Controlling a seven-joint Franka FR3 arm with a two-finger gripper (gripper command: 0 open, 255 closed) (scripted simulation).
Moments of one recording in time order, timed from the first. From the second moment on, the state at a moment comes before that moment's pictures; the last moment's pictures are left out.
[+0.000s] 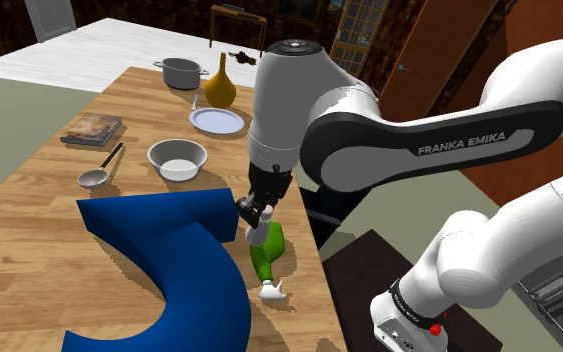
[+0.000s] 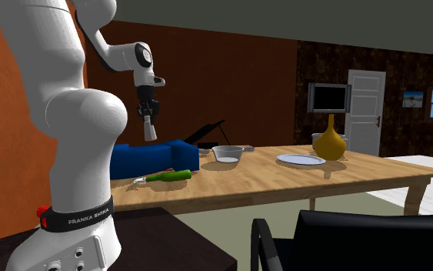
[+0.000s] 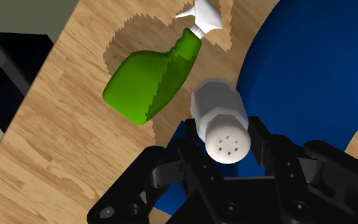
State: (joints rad) arm 0.29 -0.30 0.53 -2.27 0.06 1.97 0.54
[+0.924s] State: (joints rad) arm 0.33 -0.29 0.61 -2.38 0.09 2.09 0.64
